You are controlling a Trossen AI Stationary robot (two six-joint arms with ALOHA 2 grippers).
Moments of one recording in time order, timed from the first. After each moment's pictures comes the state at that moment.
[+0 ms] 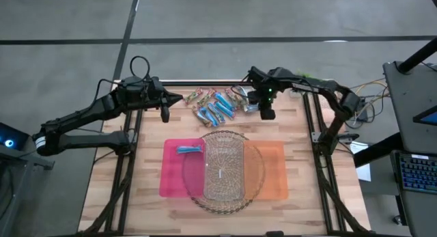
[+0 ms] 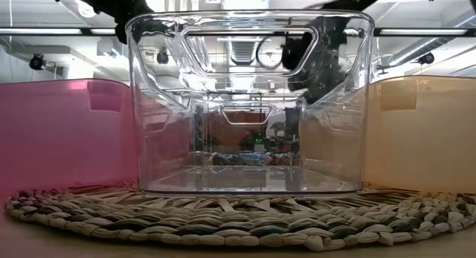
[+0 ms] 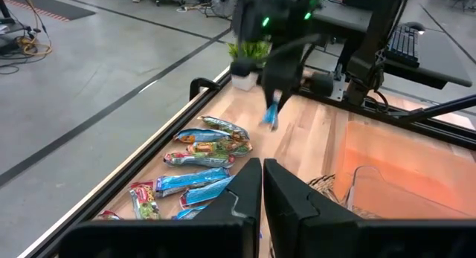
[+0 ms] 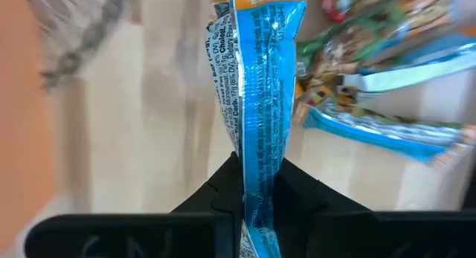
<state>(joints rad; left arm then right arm) 0.46 0.79 0.83 -0.32 0.09 -0.09 -0.58 1.73 1.34 -1.05 -0.14 -0.63</state>
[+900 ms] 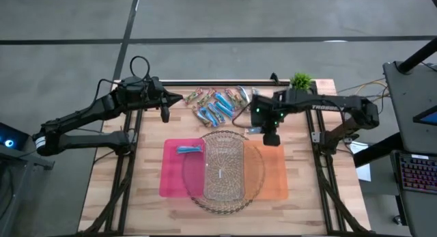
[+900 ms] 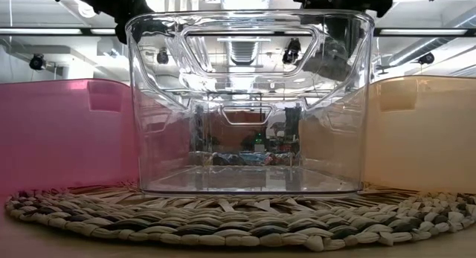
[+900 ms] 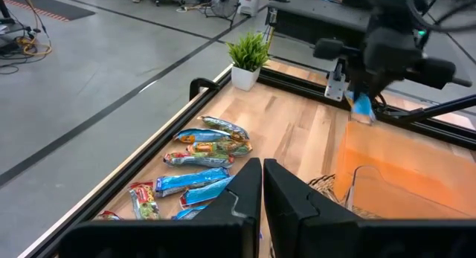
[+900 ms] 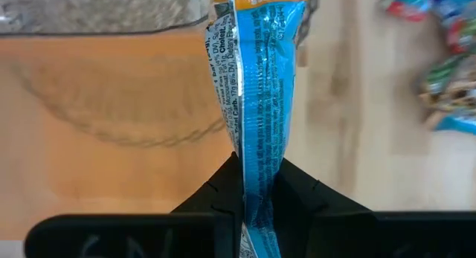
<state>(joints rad) 0.46 0.79 0.83 -0.32 0.09 -0.09 -0.17 1.49 1.33 -1.17 -0.14 -0.11</state>
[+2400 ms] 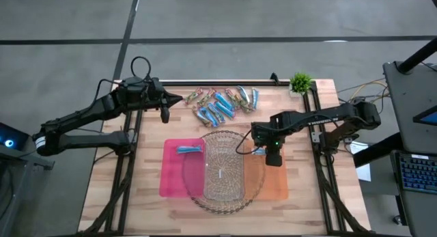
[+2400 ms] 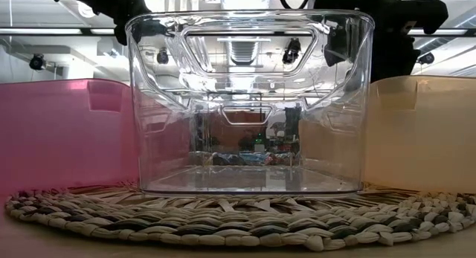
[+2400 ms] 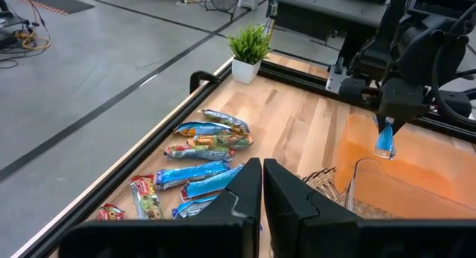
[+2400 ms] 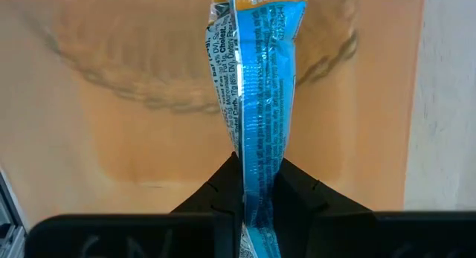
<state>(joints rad) 0.46 0.79 0.83 -0.34 0.09 -0.08 0.01 1.49 1.05 -1.01 -0.25 0.18</state>
